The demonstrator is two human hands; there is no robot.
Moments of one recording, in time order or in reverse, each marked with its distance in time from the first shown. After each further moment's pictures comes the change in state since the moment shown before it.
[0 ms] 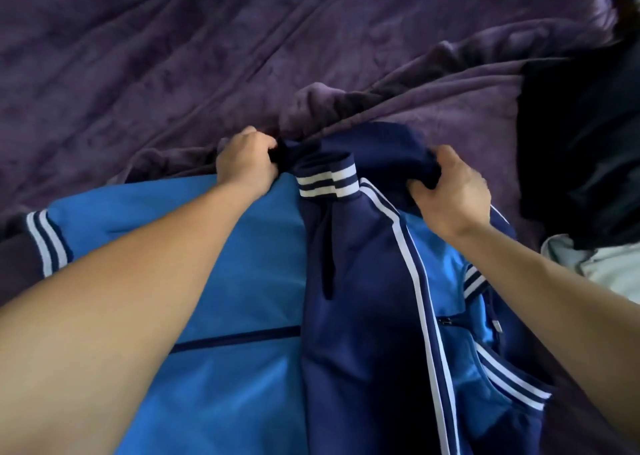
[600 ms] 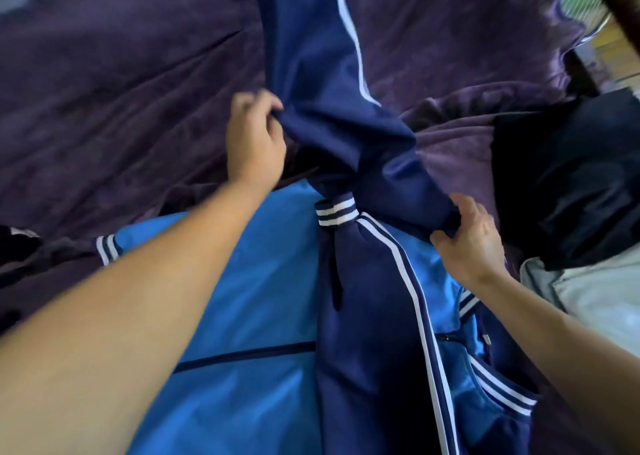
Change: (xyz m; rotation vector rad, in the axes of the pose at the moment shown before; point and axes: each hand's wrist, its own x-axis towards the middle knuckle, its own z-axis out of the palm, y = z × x) left_hand 0.006 0.037 -0.104 -0.437 0.467 0.161; right_hand -0.032 0.005 -0.038 0.121 -0.003 0.096
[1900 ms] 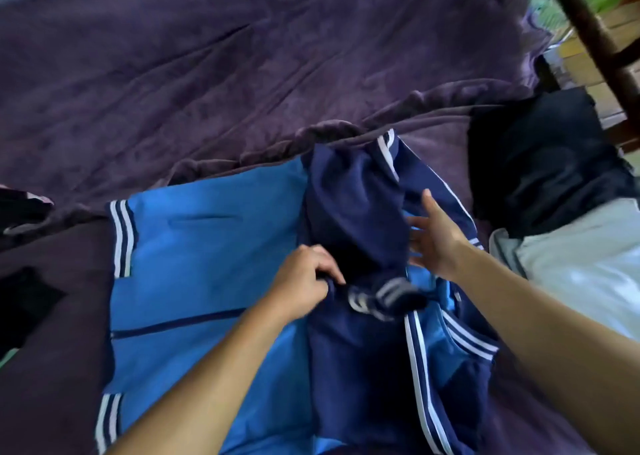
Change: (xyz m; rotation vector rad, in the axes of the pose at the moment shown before) left_hand -0.204 0.030 -0.028 -0.300 -0.801 -0.117; right_hand -0.026 0.001 0.001 0.919 -0.564 0.643
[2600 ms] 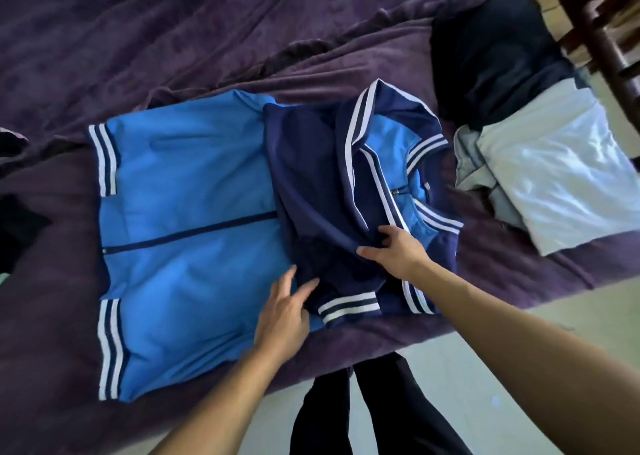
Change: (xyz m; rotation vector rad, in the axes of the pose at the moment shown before) left_hand -0.189 -0.081 0.151 0.285 0.028 -0.241; right_hand -0.065 0.205 -0.017 -0.870 0.244 -0.232
